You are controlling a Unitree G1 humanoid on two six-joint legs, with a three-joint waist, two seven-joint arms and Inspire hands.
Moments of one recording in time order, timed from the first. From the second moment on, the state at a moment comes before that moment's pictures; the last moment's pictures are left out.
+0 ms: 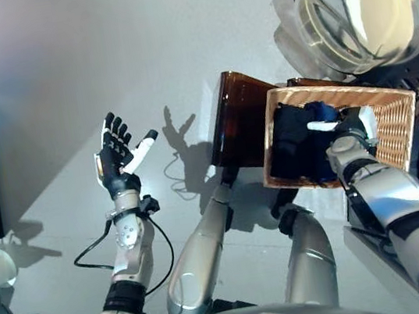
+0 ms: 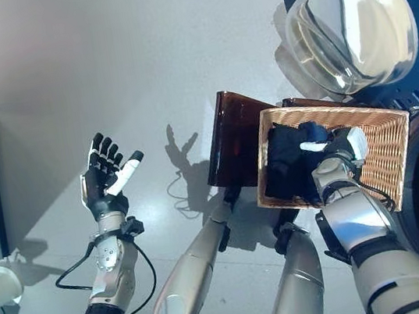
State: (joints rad) left arm -0.12 0.17 -0.14 0.31 -0.39 -0.44 0.32; right arm -0.92 -0.46 0.22 1.58 0.20 -0.07 -0.48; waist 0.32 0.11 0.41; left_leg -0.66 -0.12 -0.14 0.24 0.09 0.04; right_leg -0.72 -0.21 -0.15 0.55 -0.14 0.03
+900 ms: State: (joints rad) left arm -0.04 0.15 -0.06 0.43 -0.49 -0.45 0.27; right arm -0.56 -0.10 -0.19 1.09 1.17 -0.52 -0.32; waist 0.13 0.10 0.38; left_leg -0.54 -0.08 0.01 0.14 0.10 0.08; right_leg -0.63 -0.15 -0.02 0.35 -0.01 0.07
